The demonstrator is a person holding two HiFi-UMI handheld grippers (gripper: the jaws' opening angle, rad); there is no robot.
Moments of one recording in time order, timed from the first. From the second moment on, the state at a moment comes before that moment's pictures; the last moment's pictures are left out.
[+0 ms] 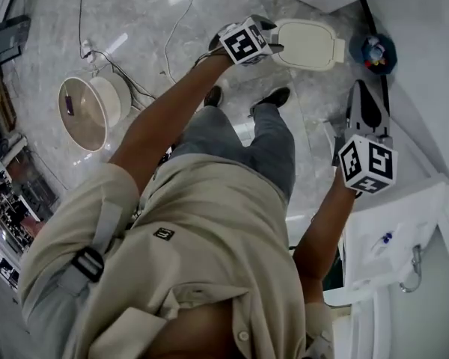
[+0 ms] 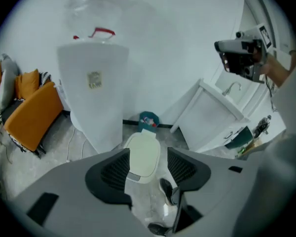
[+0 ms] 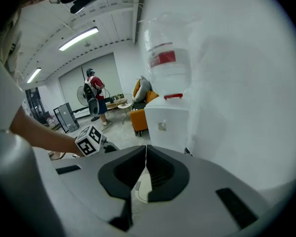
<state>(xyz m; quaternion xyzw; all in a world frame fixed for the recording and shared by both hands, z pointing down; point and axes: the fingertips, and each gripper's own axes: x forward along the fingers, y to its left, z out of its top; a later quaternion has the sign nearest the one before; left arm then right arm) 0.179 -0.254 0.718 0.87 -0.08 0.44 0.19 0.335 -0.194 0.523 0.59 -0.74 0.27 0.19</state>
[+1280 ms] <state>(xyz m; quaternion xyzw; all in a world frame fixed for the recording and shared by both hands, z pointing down) -0.098 -0.202 0.168 0.99 -0.12 0.00 -0.03 0.074 -0.126 0.199 0.61 -0.79 0.06 0.06</state>
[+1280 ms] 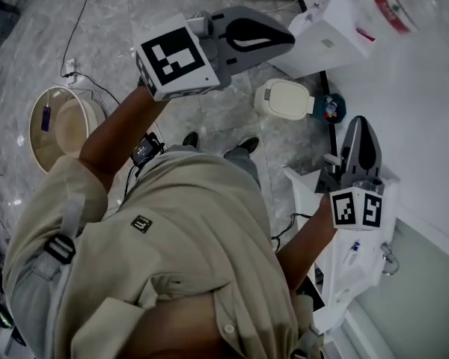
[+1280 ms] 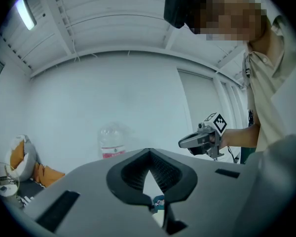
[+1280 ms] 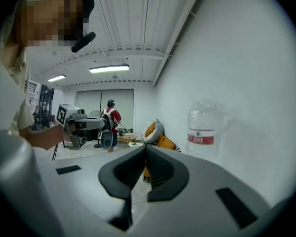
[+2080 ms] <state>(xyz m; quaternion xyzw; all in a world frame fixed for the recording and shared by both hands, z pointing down) -0.184 -0.150 0.144 0.99 -0.16 -0.01 -0.05 0.054 -0.058 0.158 0.63 -0.77 0.02 0.05</state>
